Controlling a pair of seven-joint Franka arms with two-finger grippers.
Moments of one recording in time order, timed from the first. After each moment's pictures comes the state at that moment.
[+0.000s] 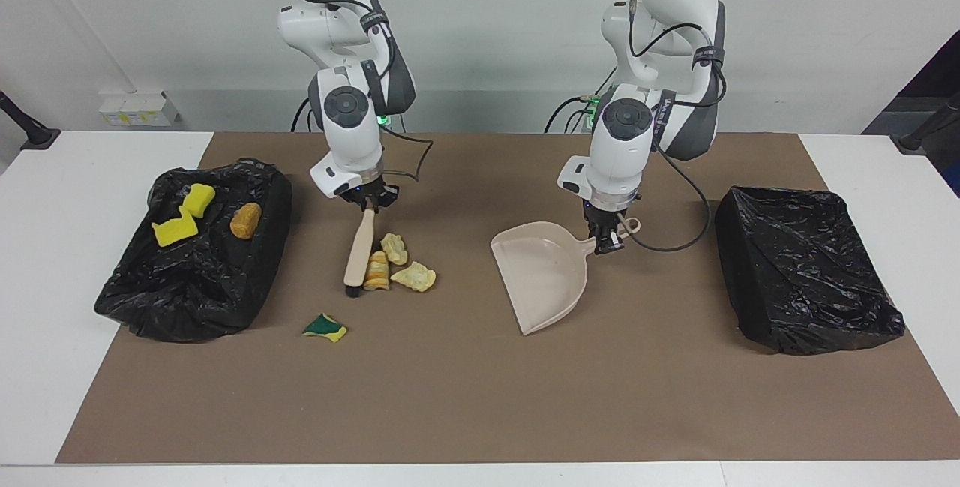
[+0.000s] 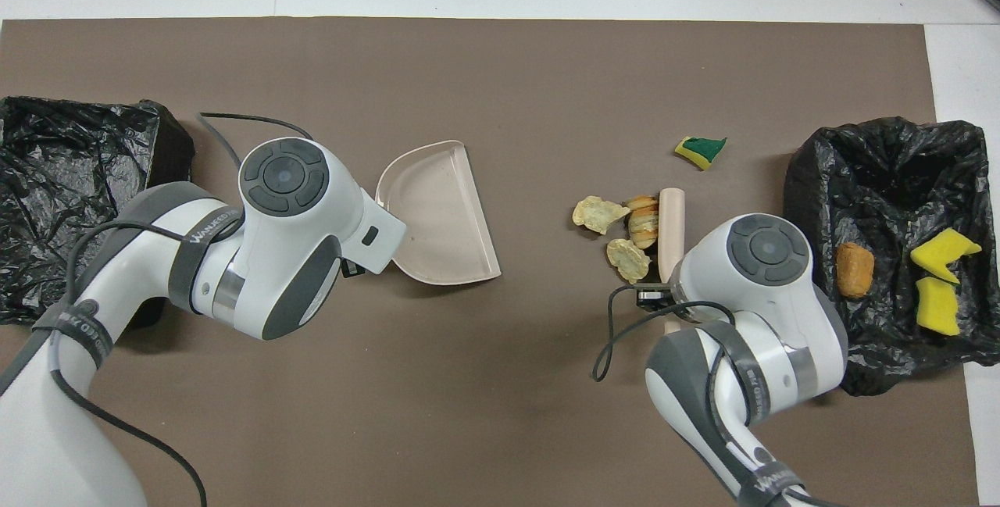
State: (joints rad) left arm -0.39 0.20 -0.06 -1.95 0.11 2.14 0.88; right arm 0.17 0.04 0.15 -2.24 -0.03 2.13 0.42
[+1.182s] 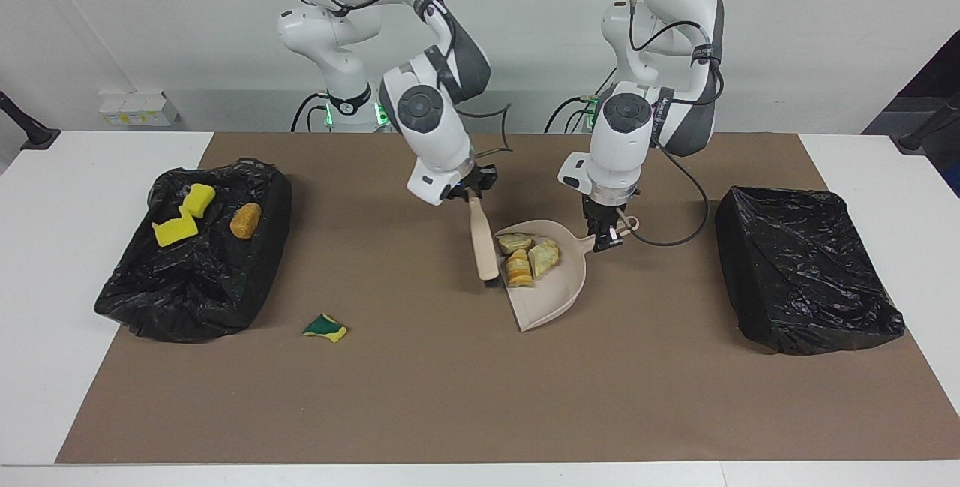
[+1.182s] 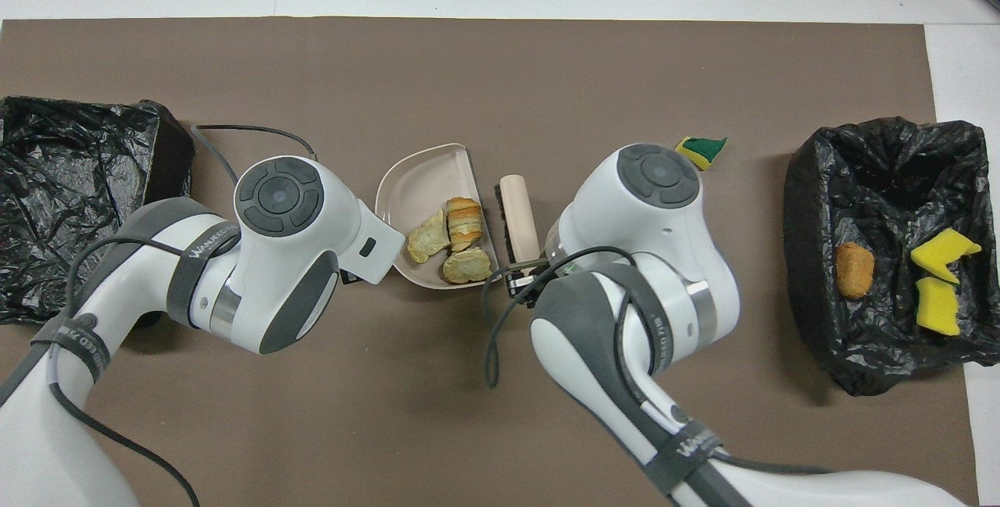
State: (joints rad) left arm -0.39 0.18 -0.06 -2.00 0.11 2.19 0.88; right arm 0.31 0.22 0.16 -1.83 0.26 1.89 0.19
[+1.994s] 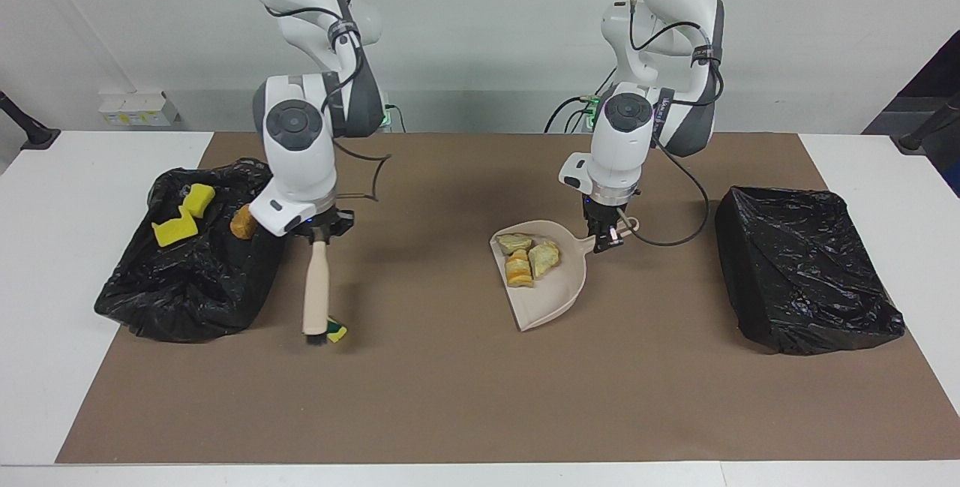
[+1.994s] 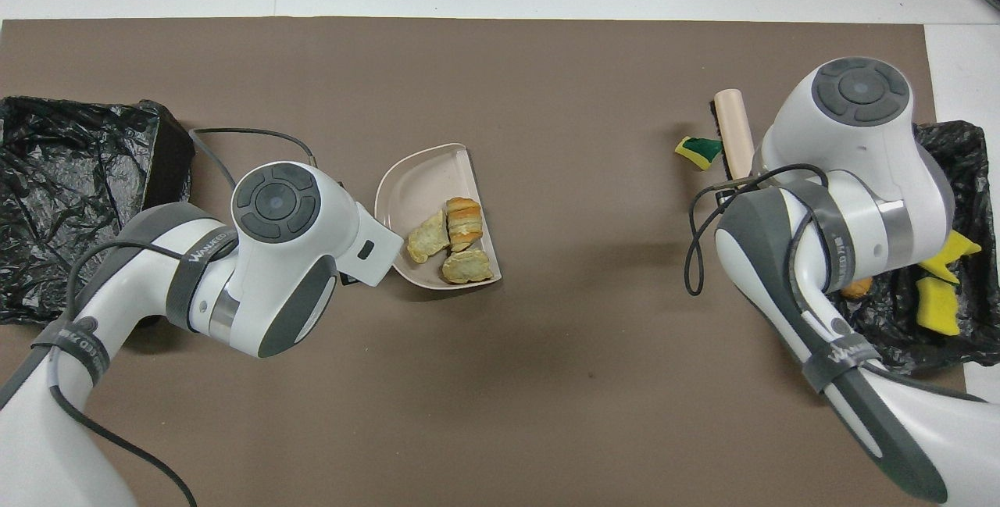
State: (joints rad) left arm -0.39 0.17 -0.06 -2.02 0.11 2.22 0.88; right arm -0.01 0.25 0.15 -1.78 -0.27 1.87 0.15
